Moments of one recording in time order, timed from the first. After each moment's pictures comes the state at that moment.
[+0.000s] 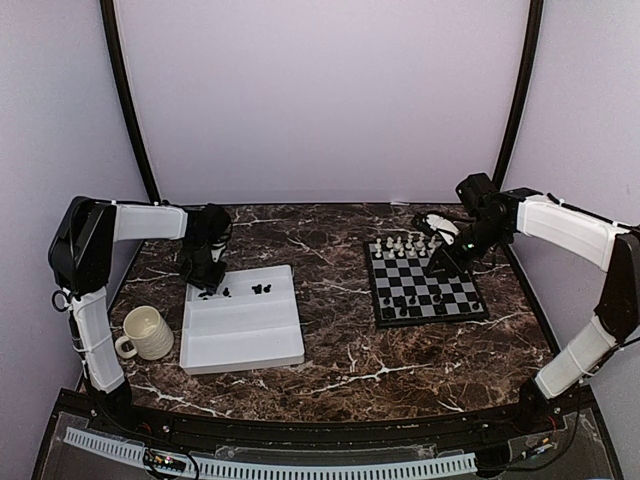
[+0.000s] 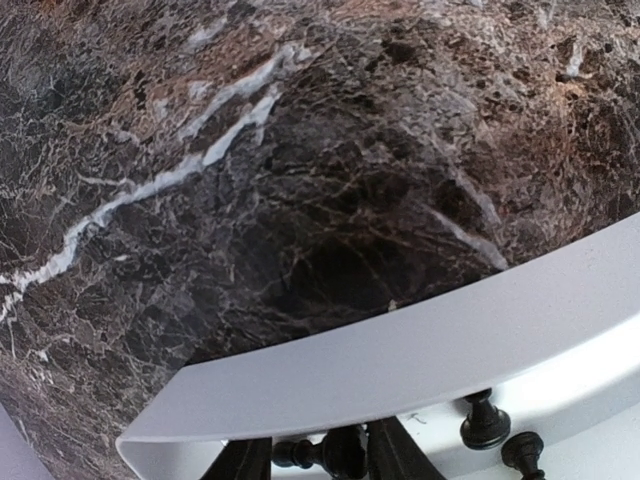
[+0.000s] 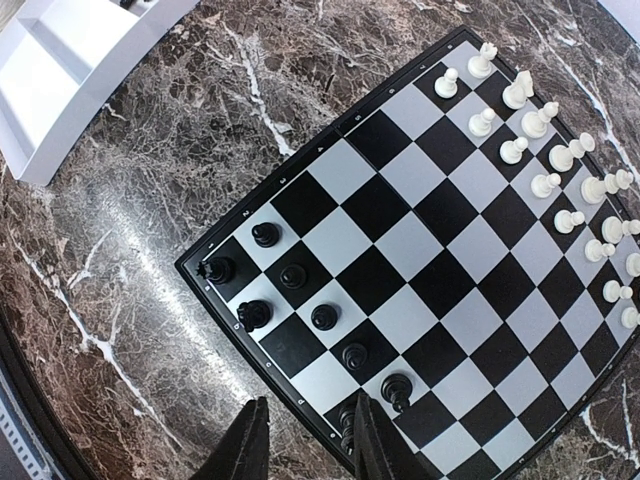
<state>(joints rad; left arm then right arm) -0.35 1.94 1.34 -0.82 -0.20 -0.14 0.34 1.51 1.20 -0.83 -0.37 -0.46</state>
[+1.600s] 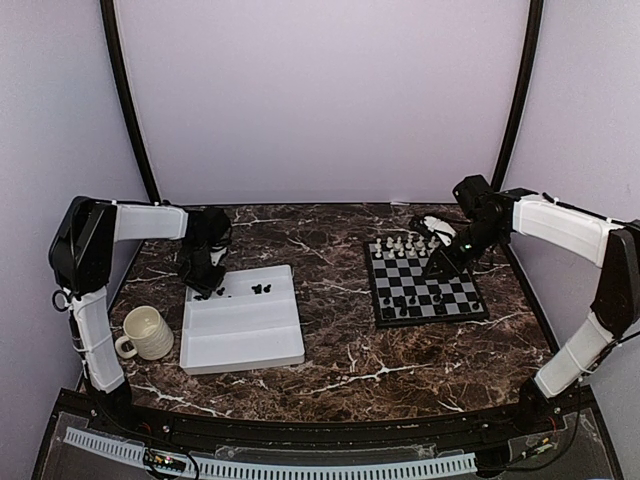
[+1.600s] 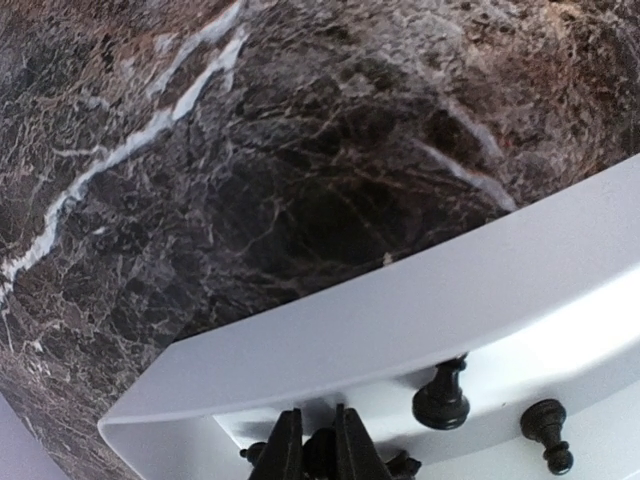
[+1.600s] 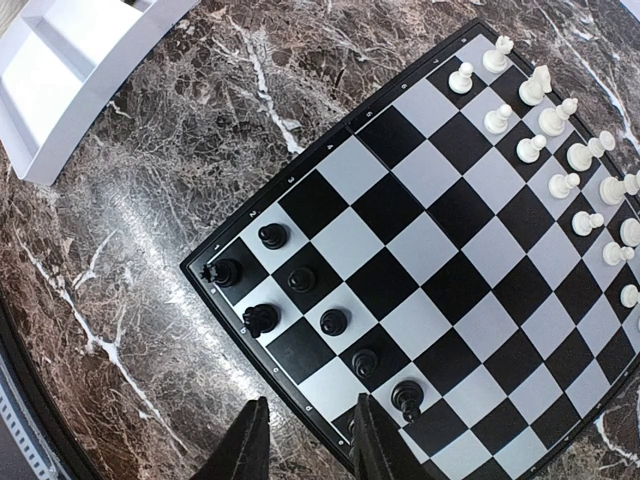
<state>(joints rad) -0.36 1.94 1.33 -0.87 -0.19 -0.09 0.34 1.54 1.21 -0.84 -0.39 -0.46</state>
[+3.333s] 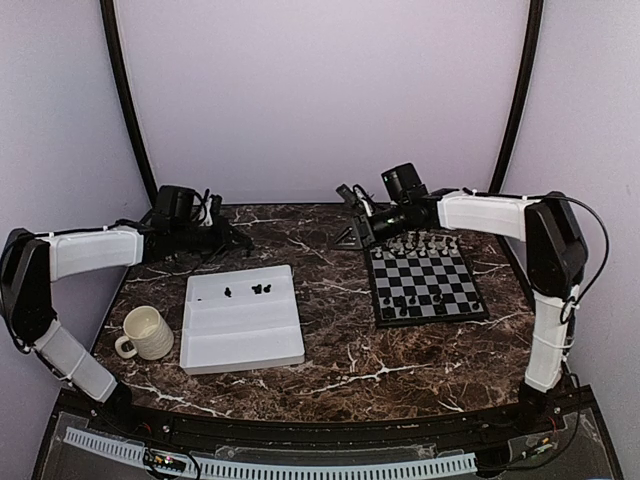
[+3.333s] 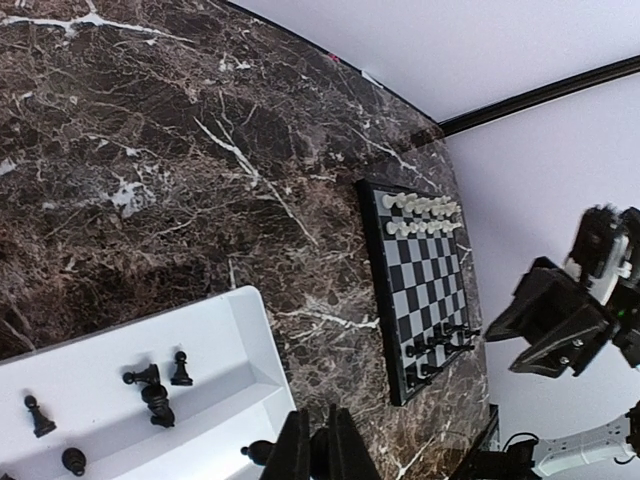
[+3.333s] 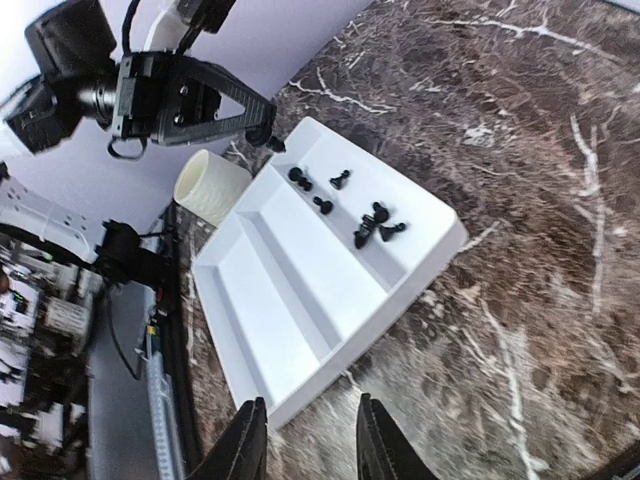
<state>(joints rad) -0.36 1.53 1.00 -0.09 0.45 -0.71 0.56 1.94 1.52 -0.34 -0.90 0.14</state>
